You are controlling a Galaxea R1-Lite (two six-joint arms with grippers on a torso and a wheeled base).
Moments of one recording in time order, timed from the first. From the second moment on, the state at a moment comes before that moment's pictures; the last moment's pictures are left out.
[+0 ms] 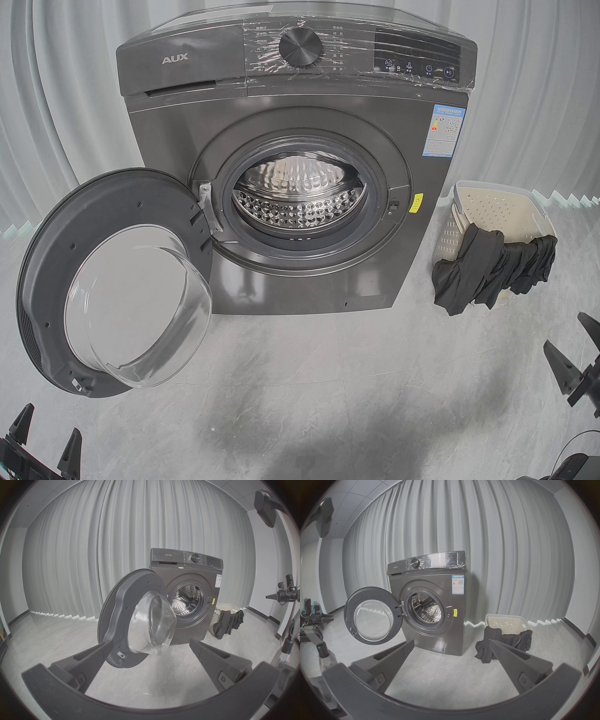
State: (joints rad) left arm 0.00 0.02 -0.02 0.00 -0.01 -0.01; right arm 0.28 0.69 -0.07 -0.64 -0.06 -0.06
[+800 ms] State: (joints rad) left arm 0.00 0.02 -0.02 0.00 -0.01 -0.01; right arm 0.02 0.06 -0.02 -0.06 0.02 -0.02
